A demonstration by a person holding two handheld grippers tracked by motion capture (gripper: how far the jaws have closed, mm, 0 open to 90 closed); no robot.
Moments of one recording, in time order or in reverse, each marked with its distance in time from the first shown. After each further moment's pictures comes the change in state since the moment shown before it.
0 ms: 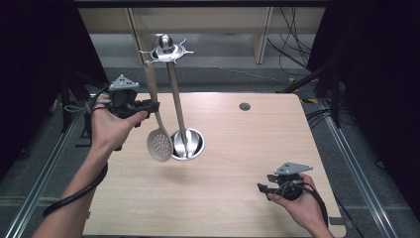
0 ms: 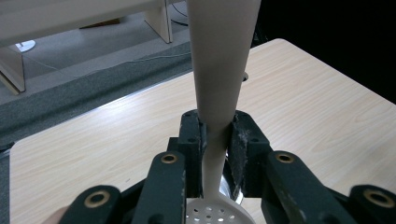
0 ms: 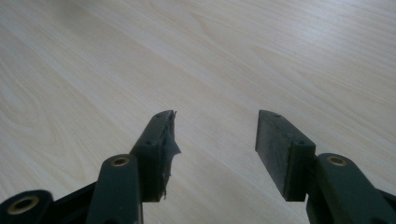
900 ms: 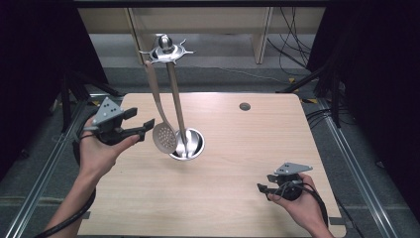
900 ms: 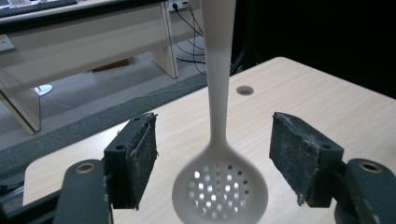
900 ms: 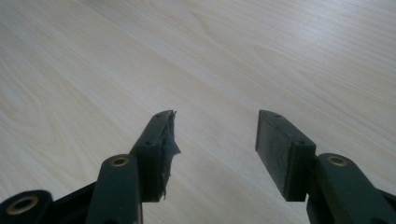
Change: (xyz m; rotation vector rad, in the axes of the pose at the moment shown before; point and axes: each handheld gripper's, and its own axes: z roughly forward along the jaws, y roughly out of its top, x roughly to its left) left arm 0.008 -0.067 -0.014 -0.212 0.015 0.080; right arm 0.000 0.000 0.000 0.004 -0.002 -0.004
